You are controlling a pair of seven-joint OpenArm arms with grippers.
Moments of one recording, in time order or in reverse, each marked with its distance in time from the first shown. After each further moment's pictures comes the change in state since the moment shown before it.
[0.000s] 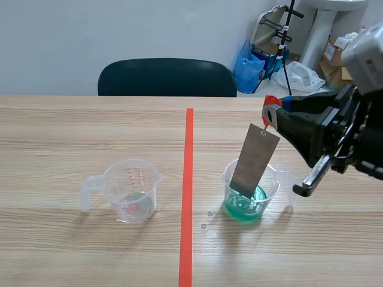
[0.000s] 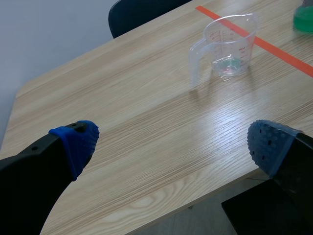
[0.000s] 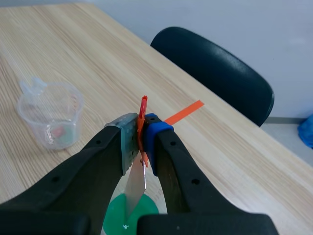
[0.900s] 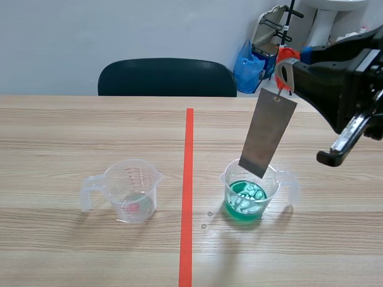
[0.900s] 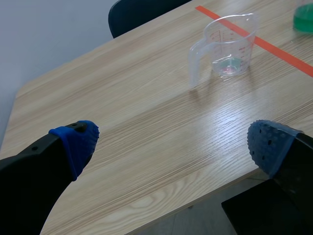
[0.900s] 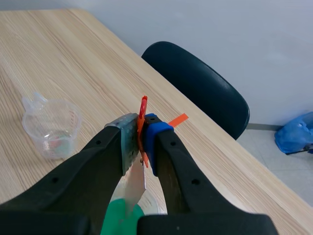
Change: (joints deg) left arm 0.0 0.0 0.0 0.0 0.0 0.0 0.0; right arm -3.9 0.0 8.6 15.2 8.4 0.4 -15.0
